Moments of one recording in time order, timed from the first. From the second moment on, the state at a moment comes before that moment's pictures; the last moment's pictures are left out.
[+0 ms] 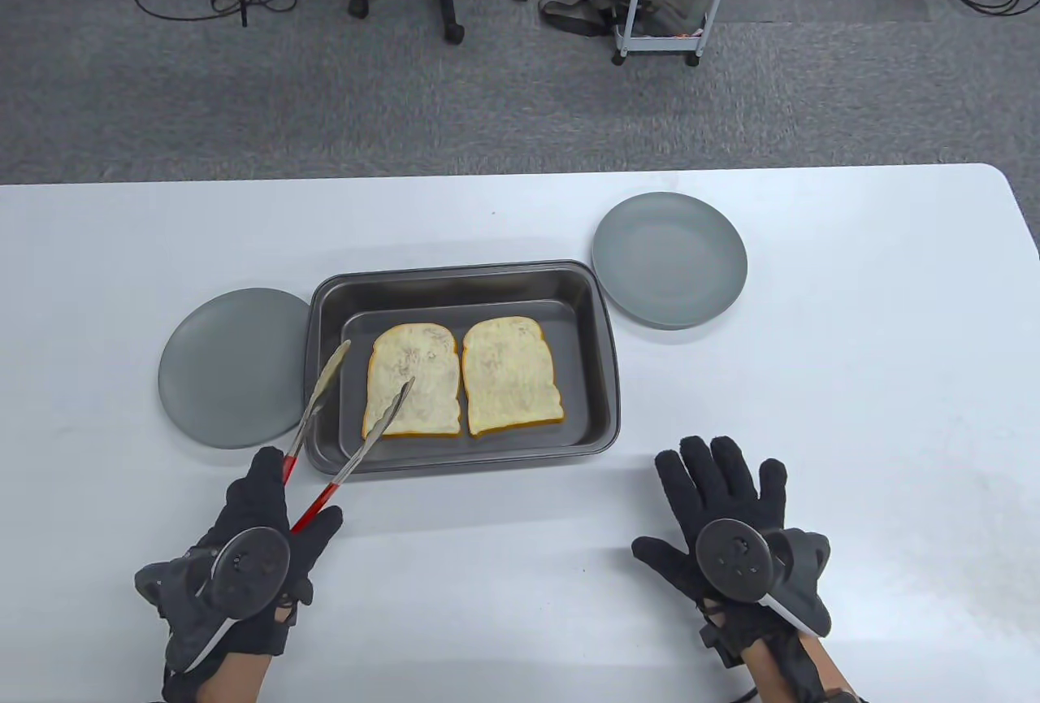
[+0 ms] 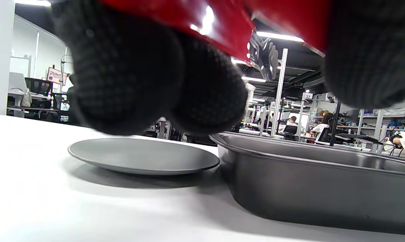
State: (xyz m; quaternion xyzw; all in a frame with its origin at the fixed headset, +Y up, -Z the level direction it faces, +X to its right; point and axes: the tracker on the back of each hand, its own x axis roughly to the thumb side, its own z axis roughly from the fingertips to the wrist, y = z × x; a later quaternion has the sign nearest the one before) left_hand -0.264 -0.682 -0.077 0.10 0.04 0.07 0.99; right_hand 0.199 -0.714 -0.106 0.09 0.00 0.99 0.13
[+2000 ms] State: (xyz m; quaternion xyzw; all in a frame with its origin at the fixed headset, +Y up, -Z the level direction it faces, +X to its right) left_hand -0.265 -0.685 -0.096 0.09 0.01 0.07 0.99; right_hand 0.253 -0.733 -0.375 -0.37 0.11 0.92 0.09
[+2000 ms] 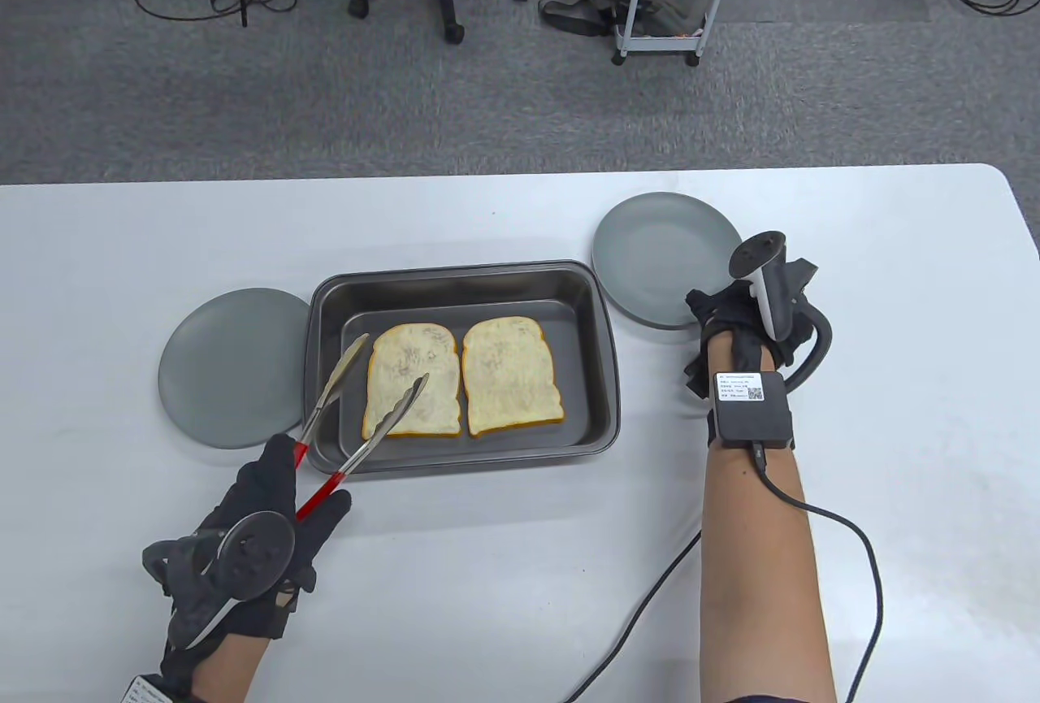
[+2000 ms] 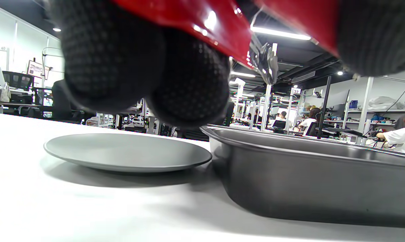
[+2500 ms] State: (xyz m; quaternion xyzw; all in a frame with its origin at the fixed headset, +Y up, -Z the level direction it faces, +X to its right) left_hand -0.264 -0.686 -0.096 0.10 0.00 0.07 0.99; right_hand 0.247 -0.743 -0.387 -0.42 0.12 0.89 0.09
